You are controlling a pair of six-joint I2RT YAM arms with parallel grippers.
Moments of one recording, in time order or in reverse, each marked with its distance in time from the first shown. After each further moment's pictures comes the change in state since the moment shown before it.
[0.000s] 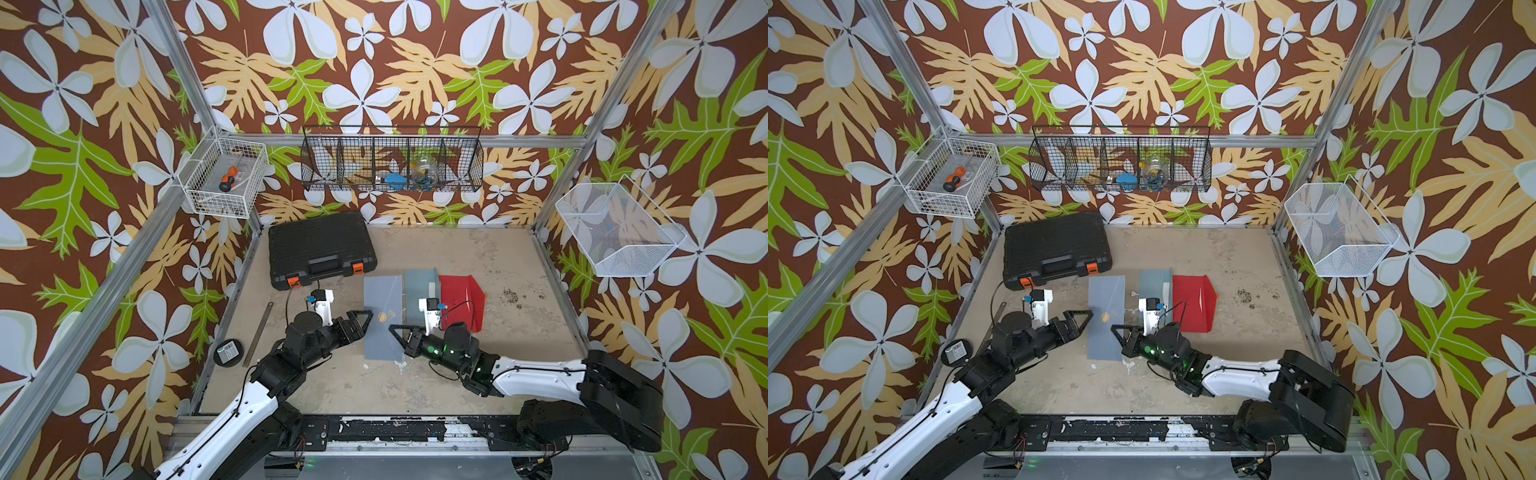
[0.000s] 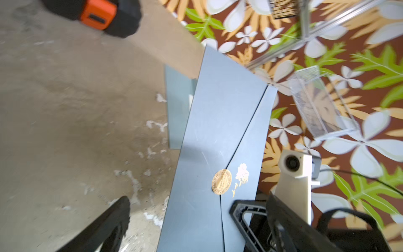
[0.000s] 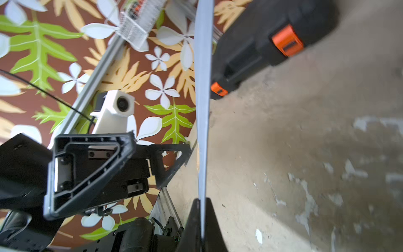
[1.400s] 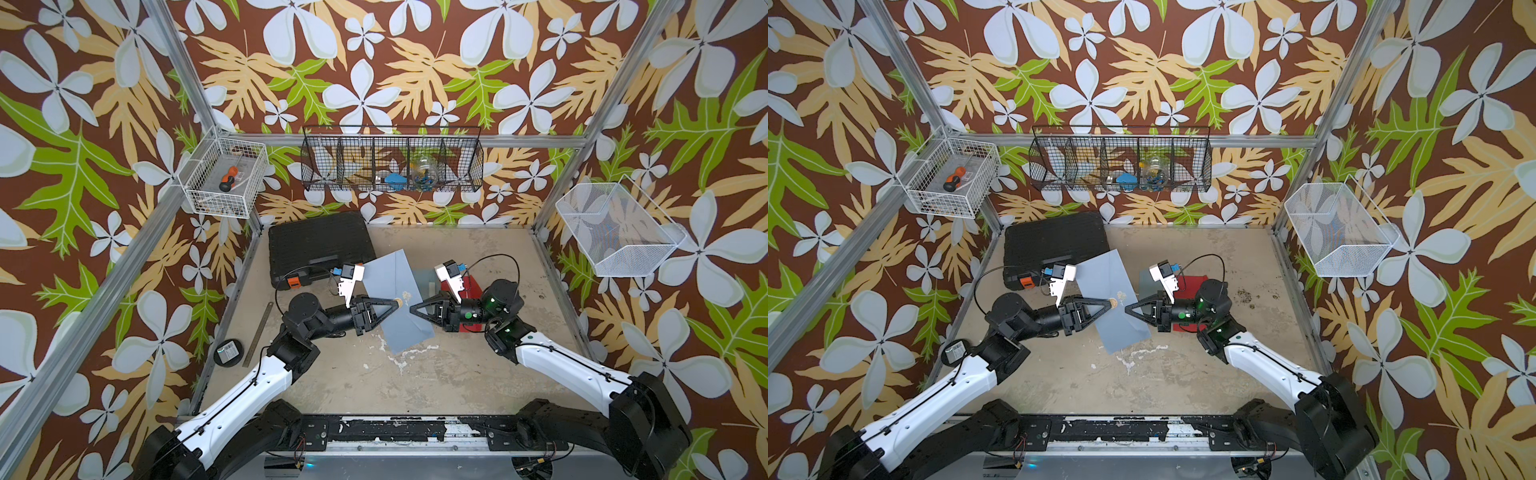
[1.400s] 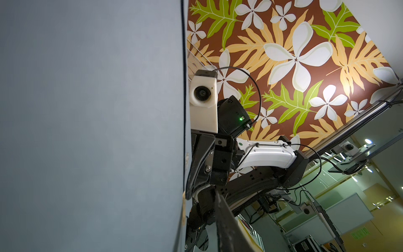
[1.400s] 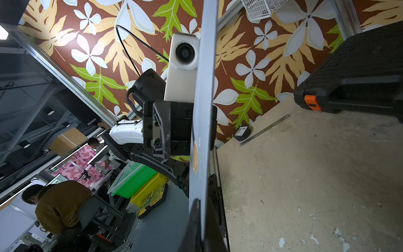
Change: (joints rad) left arm 0.001 0.243 0.107 0.564 0.517 0.031; right arm -0.409 -0.085 0.183 -0.061 -0.945 -0.098
